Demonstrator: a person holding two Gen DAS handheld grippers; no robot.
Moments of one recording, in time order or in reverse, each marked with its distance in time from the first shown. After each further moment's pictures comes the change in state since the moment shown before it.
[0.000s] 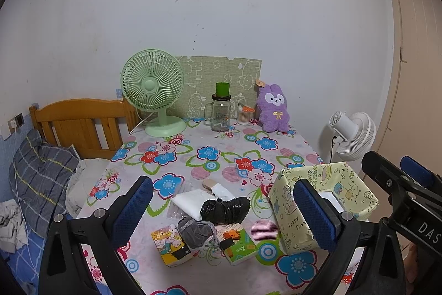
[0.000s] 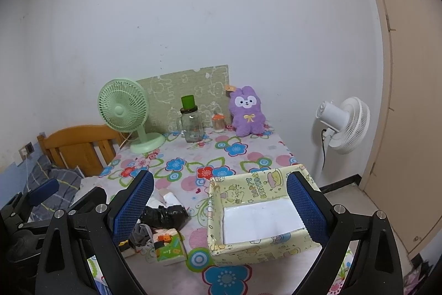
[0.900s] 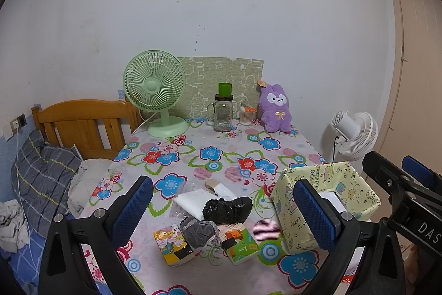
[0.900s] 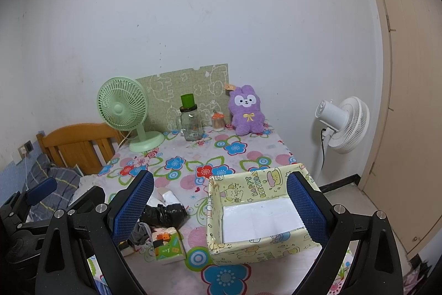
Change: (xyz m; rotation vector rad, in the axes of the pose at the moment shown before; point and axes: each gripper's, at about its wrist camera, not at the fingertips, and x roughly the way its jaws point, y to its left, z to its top) left arm -0.002 0.004 0.001 0.002 -0.004 0.000; right arm 0.000 0.000 0.000 0.001 0.002 -0.002
